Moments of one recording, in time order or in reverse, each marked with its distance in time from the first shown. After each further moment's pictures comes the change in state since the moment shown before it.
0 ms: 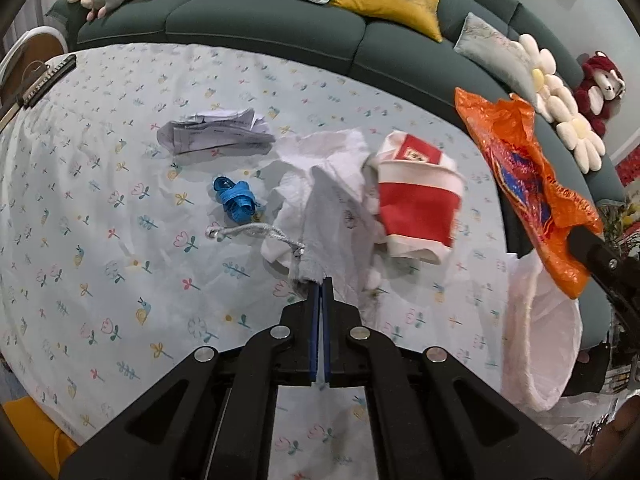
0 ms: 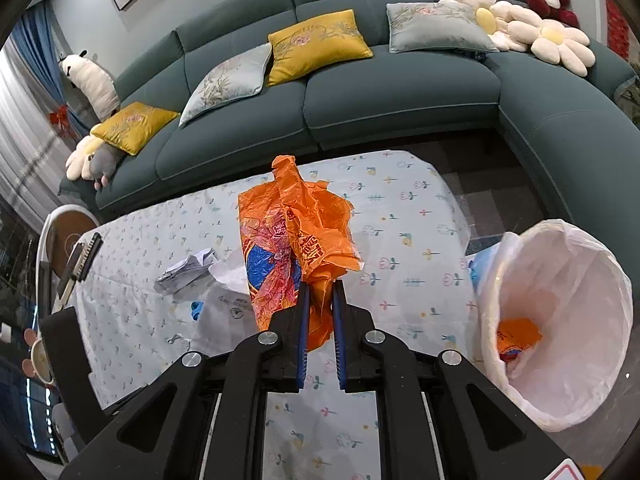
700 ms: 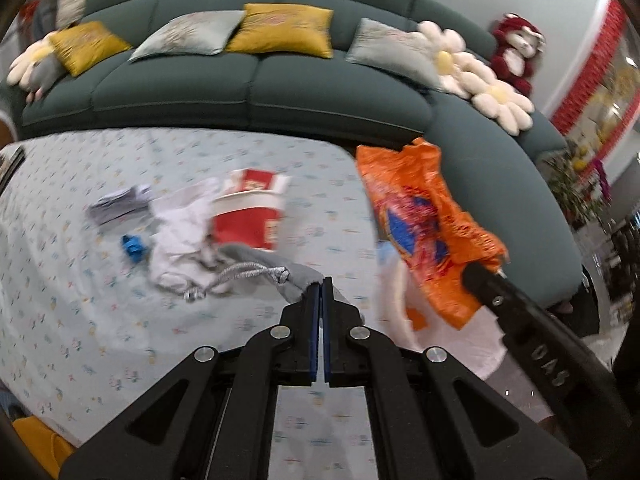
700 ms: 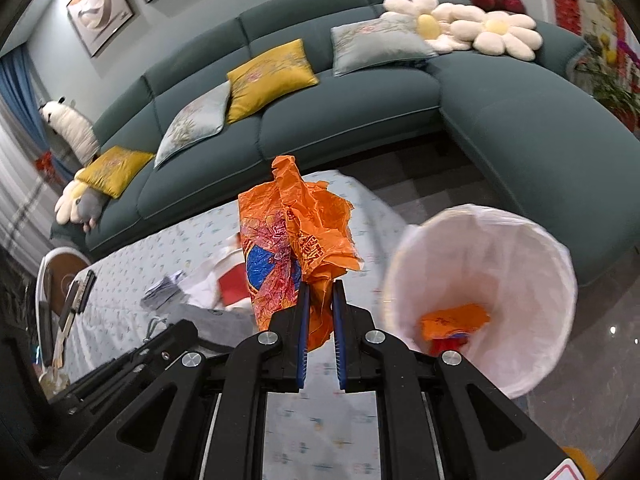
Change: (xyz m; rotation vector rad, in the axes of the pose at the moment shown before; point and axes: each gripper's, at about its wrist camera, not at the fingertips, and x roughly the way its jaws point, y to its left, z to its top) left arm -0.075 -0.149 -0.027 0.256 -0.100 -0.149; right arm -0.075 -0.092 -0.022 0.127 -0.092 -0.053
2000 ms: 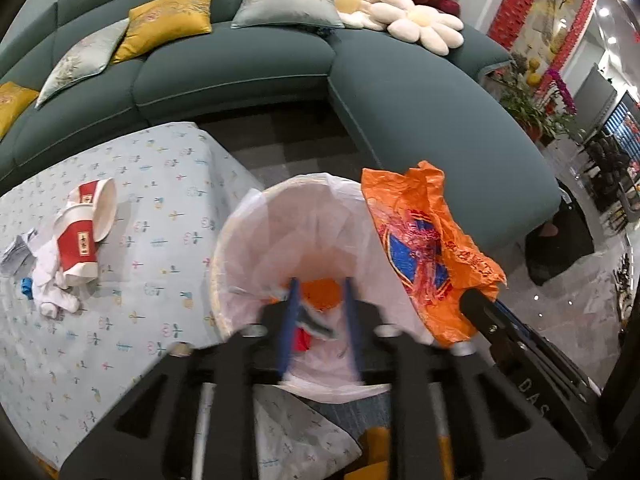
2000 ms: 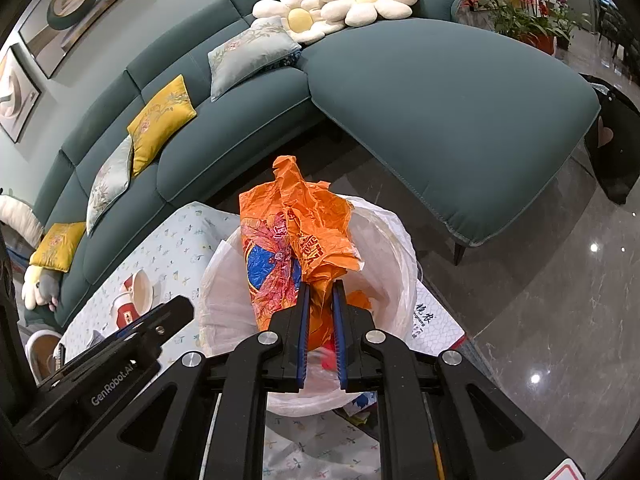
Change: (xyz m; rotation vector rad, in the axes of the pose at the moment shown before) left arm 0.082 -0.180 -0.027 0.238 0.125 -0.073; right arm -0.017 -0.189 -0.012 0.285 -0.012 -0.145
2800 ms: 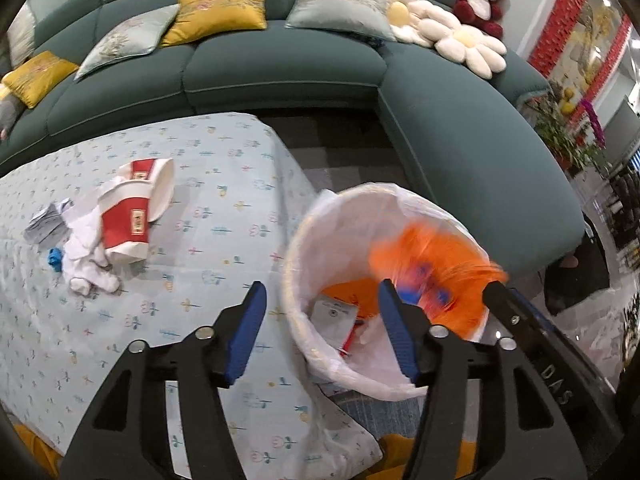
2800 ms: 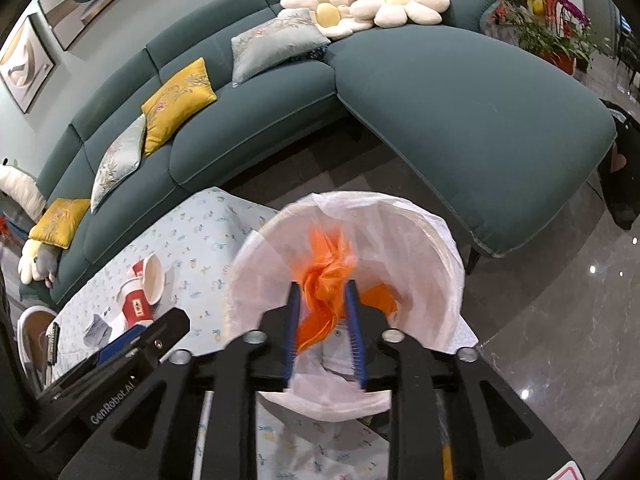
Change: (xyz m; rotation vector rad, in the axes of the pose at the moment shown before) left arm -0.016 0.059 -0.006 -0.121 -0.027 0.088; right arm 0.007 0.049 -0.004 -0.091 0.003 0.003
